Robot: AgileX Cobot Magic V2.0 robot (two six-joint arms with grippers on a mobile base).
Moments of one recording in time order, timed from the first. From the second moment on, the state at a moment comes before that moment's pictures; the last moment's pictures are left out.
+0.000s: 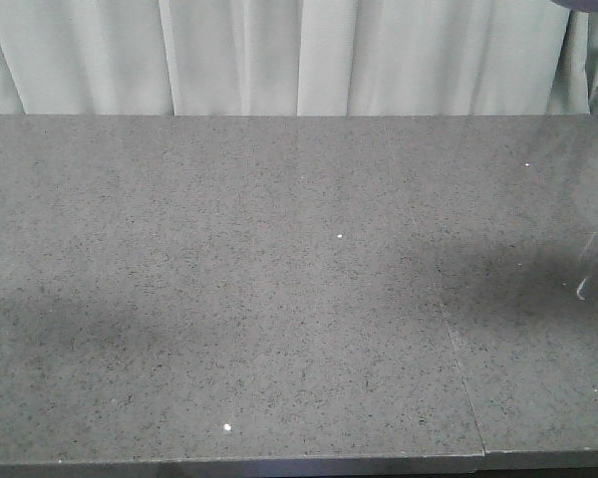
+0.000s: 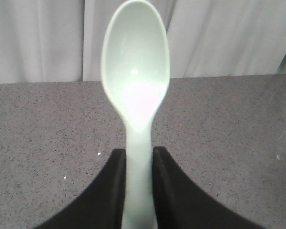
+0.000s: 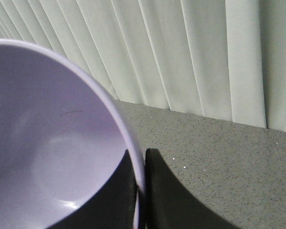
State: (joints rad) left arm -0.12 1.13 -1.38 -0.20 0.76 -0.04; right arm -0.40 1.41 -1.72 1.15 1.26 -0.74
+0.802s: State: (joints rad) left arm -0.12 1.13 -1.38 -0.20 0.76 -0.04; right arm -0.40 1.41 -1.72 1.15 1.26 -0.74
